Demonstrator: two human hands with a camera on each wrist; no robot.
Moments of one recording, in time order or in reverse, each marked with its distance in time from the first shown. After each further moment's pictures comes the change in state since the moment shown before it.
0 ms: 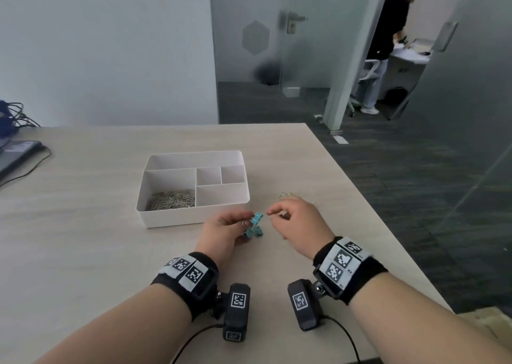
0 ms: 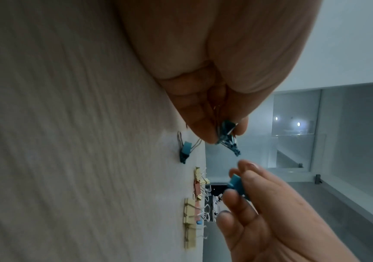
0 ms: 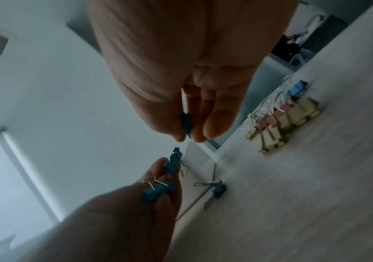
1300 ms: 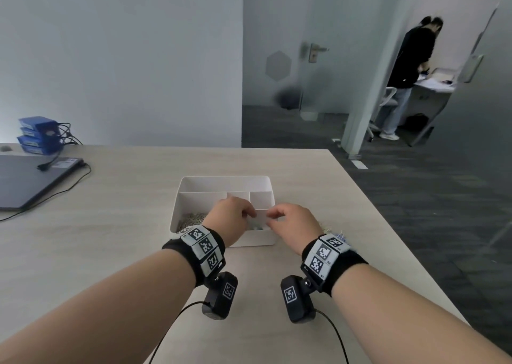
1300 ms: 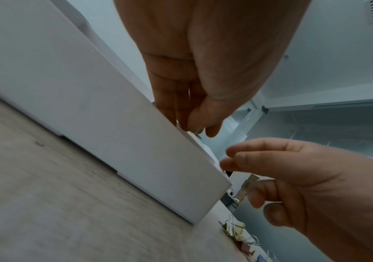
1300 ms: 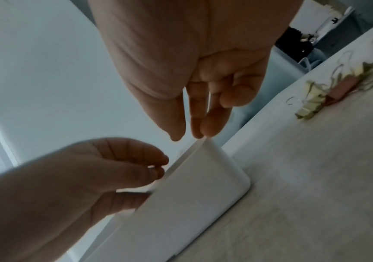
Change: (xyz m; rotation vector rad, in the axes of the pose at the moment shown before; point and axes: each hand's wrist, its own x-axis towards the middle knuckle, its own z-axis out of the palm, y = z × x) left_hand 0.040 0.094 -0.039 1.198 -0.024 0.294; right_hand 0.065 -0.040 0.035 -0.109 -0.052 0.088
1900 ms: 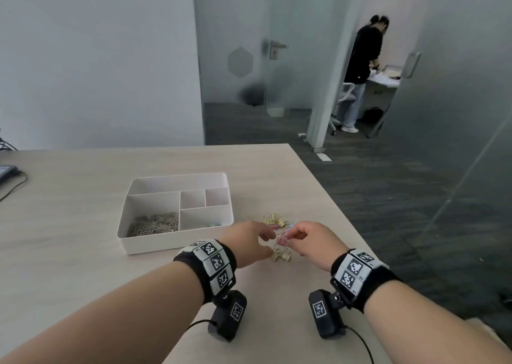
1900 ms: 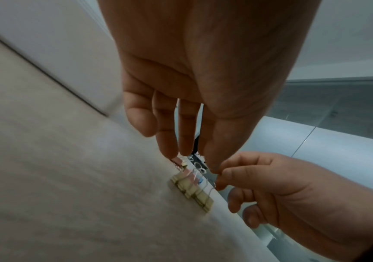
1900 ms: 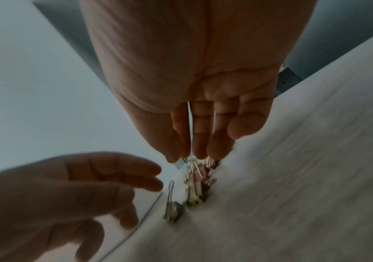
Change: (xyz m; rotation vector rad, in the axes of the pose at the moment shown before) left_hand -0.016 0.081 0.076 0.022 -0.344 0.184; right_hand -0.064 0.097 -0.073 0.074 -0.049 0.198
